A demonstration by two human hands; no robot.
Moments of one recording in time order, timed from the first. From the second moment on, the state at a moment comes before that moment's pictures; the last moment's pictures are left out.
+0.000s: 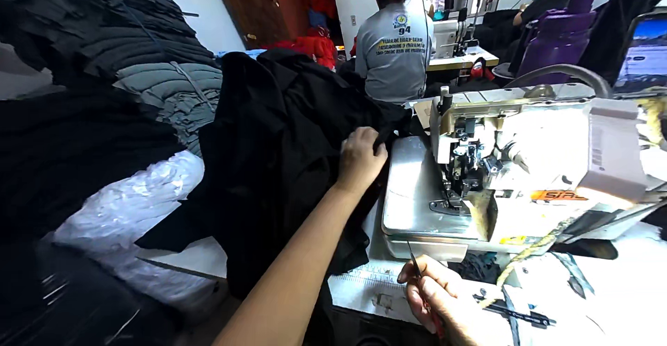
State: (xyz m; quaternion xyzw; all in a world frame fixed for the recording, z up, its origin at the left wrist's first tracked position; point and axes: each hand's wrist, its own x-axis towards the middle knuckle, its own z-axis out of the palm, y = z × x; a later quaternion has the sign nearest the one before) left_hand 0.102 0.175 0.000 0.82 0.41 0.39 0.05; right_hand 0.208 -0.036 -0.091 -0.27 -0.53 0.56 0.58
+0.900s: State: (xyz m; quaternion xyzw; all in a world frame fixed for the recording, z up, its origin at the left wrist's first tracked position) left_hand -0.104 0.053 -0.015 0.80 0.17 0.52 0.25; right_hand 0.134 0.006 -0.029 -0.24 -0.46 0.75 0.41
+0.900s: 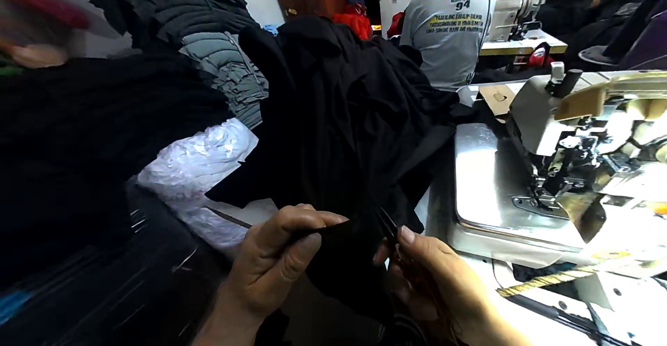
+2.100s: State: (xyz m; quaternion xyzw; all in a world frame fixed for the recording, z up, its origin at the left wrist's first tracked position) left_hand 0.115 0.164 0.025 0.82 0.57 -0.01 0.04; right_hand 0.200 -0.035 -0.092 -0.31 -0.54 0.49 0.61
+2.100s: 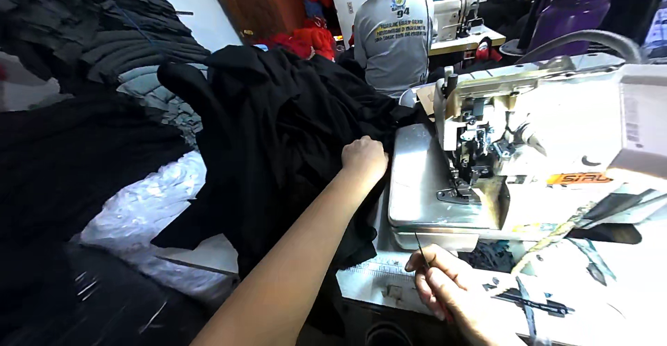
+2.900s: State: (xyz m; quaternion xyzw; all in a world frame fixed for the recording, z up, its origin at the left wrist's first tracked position) left_hand -0.083 0.054 -0.001 0.81 0.17 0.47 0.30; right_hand 0.156 -0.026 -0.036 -0.20 -0.48 0.68 0.52
